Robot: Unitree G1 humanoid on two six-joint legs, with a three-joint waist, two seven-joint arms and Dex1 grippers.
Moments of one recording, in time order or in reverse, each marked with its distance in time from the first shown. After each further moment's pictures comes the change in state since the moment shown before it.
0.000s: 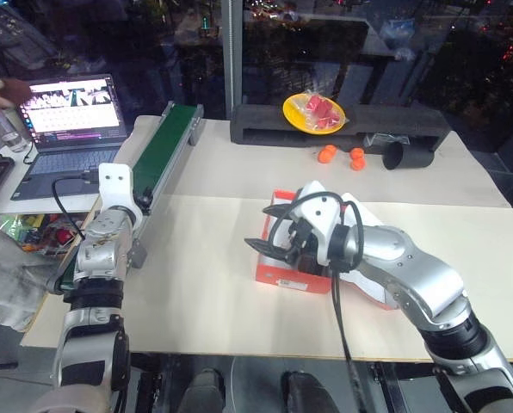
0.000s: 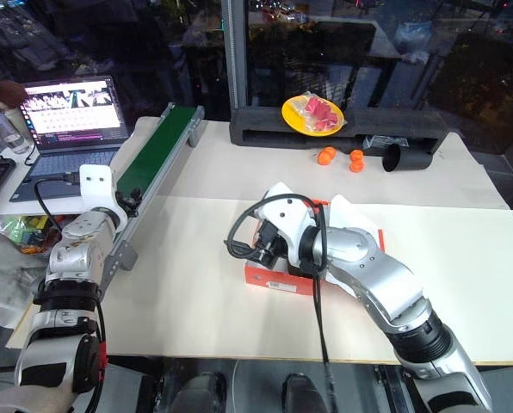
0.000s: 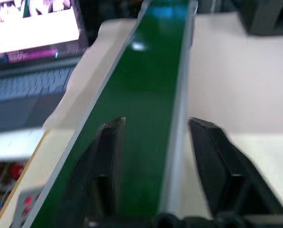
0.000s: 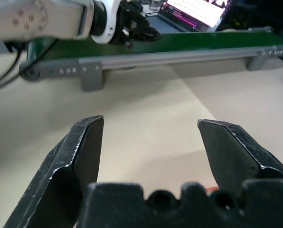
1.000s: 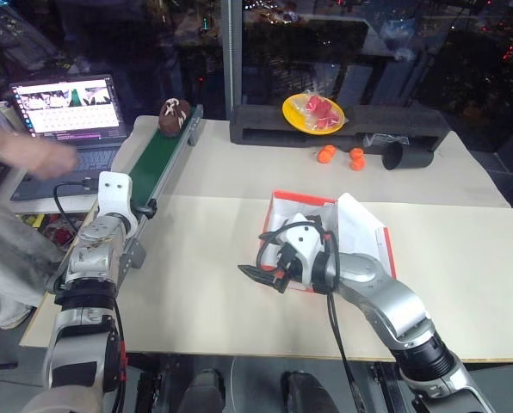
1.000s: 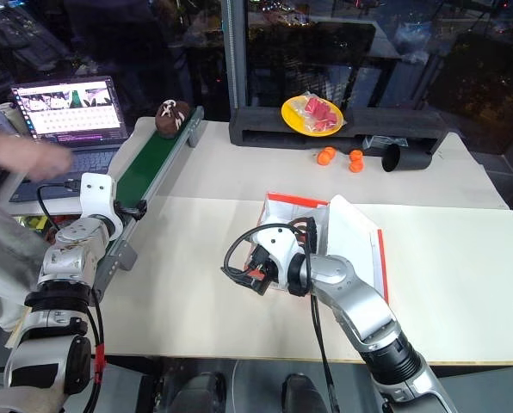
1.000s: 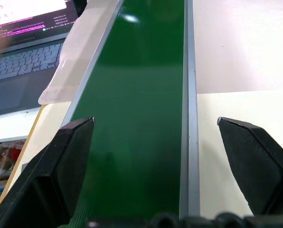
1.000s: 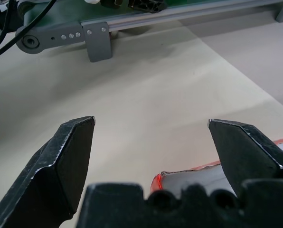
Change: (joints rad) left arm -0.006 0.033 -0.023 0.059 0.022 0.011 -0.059; right arm 0.093 0.174 0.031 0.077 -0.110 0.011 0.026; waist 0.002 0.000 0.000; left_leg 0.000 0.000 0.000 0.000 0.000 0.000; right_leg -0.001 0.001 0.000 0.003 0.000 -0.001
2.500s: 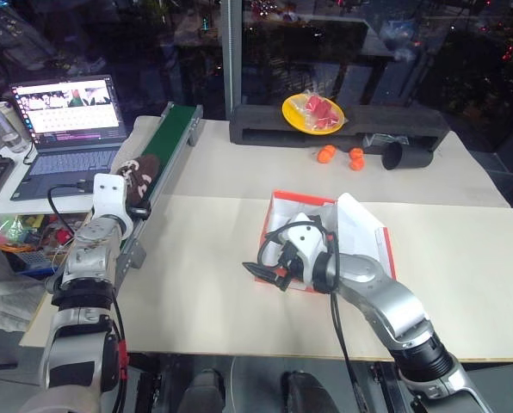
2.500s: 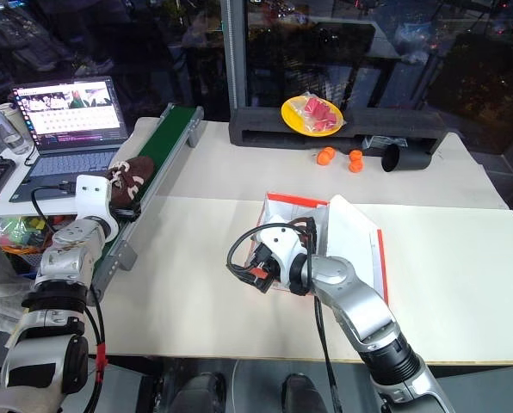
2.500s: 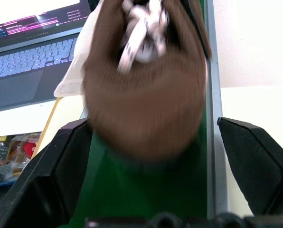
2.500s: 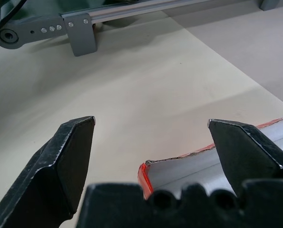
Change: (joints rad) left arm -0.001 0.014 0.006 0.050 0.016 -0.020 0.037; right arm 0.009 0.010 -0.014 0.020 -0.020 0.014 -0.034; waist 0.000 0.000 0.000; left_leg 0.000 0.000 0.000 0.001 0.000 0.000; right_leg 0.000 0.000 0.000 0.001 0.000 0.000
